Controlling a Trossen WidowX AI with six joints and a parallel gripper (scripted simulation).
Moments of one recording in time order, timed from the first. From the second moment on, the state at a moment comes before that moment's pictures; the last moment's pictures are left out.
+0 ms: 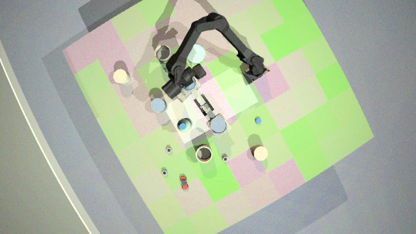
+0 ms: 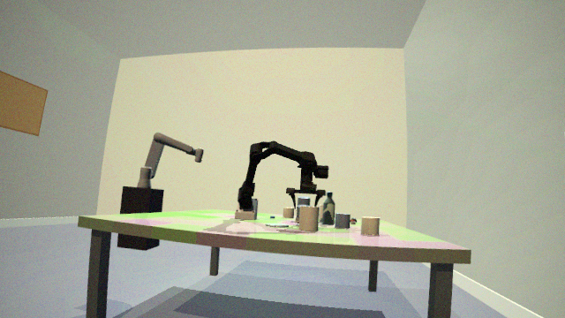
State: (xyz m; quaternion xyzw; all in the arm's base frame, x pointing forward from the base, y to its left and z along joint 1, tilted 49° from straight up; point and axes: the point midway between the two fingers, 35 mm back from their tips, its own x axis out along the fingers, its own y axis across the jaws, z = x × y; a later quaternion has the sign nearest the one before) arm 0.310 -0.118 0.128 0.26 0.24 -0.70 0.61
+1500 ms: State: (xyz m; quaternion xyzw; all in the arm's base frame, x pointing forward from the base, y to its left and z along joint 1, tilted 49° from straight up) arm 0.307 -0.131 0.118 0.26 0.25 -0.70 0.62
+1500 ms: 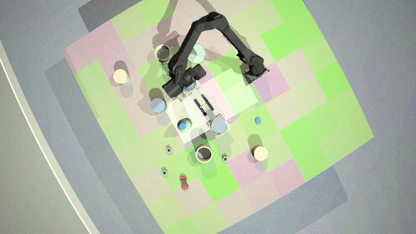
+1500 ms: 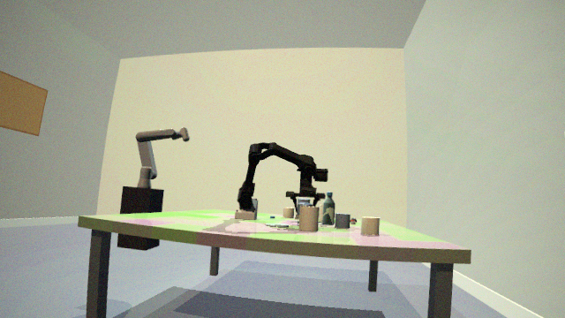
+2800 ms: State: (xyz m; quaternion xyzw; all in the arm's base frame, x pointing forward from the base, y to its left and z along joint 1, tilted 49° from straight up) arm 0.315 -0.090 0.146 0.25 0.26 -0.68 0.63
